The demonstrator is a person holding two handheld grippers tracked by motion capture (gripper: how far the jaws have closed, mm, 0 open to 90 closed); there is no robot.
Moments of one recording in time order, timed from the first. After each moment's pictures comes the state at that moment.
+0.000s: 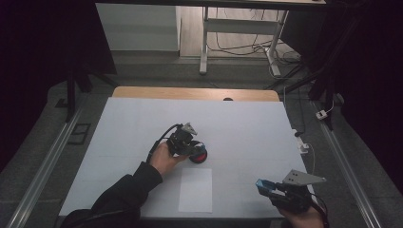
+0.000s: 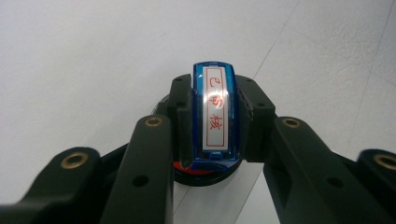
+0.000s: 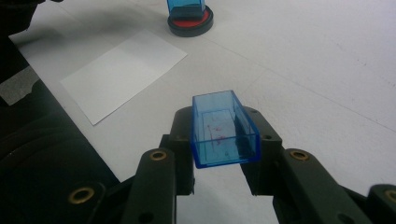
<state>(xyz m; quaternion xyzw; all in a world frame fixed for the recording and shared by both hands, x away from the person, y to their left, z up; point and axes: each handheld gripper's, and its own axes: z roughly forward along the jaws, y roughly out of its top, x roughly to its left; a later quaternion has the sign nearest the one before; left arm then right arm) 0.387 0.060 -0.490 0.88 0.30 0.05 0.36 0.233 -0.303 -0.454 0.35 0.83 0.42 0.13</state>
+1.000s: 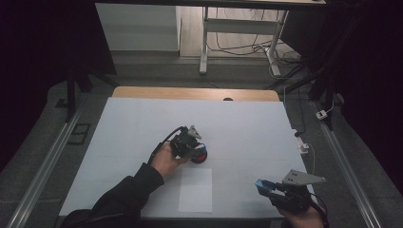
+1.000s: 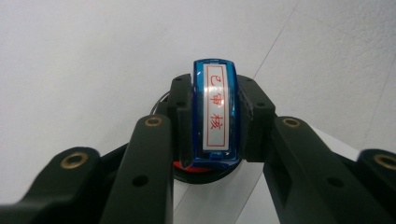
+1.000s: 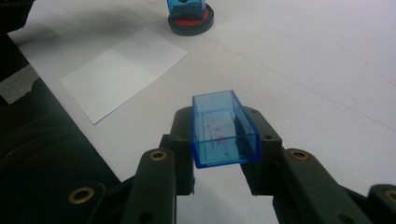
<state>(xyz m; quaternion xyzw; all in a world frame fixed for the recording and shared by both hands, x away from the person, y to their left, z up) 0.375 0.045 -0.487 0.90 0.28 0.10 0.32 0.234 -0.302 -0.455 0.34 0.83 0.42 0.12</state>
